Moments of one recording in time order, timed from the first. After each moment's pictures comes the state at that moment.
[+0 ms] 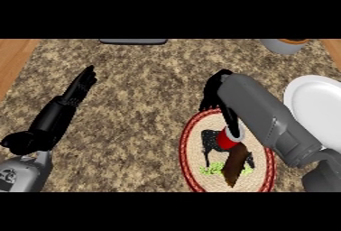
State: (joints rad) left arm -0.21 0.44 -0.19 -1.61 0.15 -0.03 -0.06; right arm -1.14 -0.20 0.72 -0.40 0.03 1.20 0.44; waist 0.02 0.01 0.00
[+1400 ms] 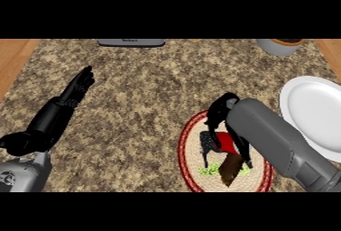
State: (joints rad) left arm -0.19 0.39 -0.13 -1.62 0.11 -0.08 -0.04; right arm -0.89 -0.30 0.78 -0.80 0.18 1.21 0.34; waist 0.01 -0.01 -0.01
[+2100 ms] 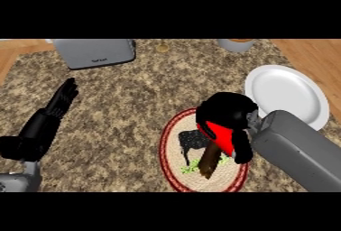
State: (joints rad) left arm -0.09 0.40 -0.06 -1.59 0.10 -0.03 -0.02; right arm -0.76 -0.52 0.73 -1.45 0.40 0.69 0.13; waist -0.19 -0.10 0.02
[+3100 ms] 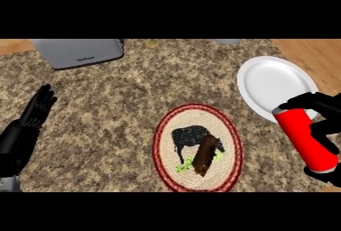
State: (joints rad) left arm 0.02 0.43 0.01 -1.67 0.12 -0.01 -0.06; right arm -0.17 -0.99 0.19 -1.88 0.34 0.13 -0.35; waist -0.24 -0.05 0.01
